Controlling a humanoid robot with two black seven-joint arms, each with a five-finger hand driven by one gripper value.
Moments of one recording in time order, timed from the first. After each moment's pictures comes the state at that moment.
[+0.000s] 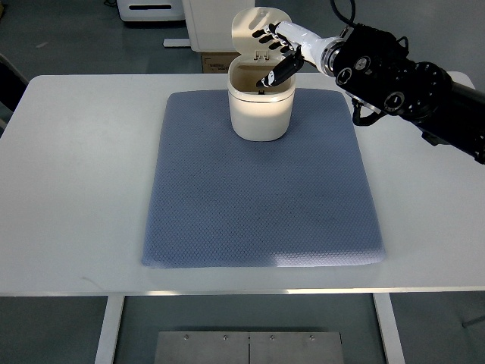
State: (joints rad) left arm -0.02 0.00 -0.06 -0.22 -0.08 0.12 -0.23; right arm 1.50 0.00 -0.35 0.50 -0.33 0.01 0.08
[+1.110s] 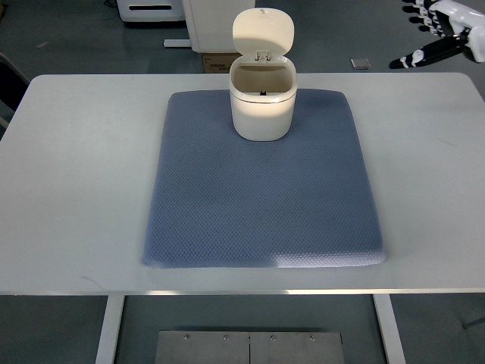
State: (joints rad) left arm -0.02 0.00 -0.06 -0.22 -0.08 0.12 -0.23; right arm 1.38 -0.71 -0.14 0.91 -0.33 0.05 0.22
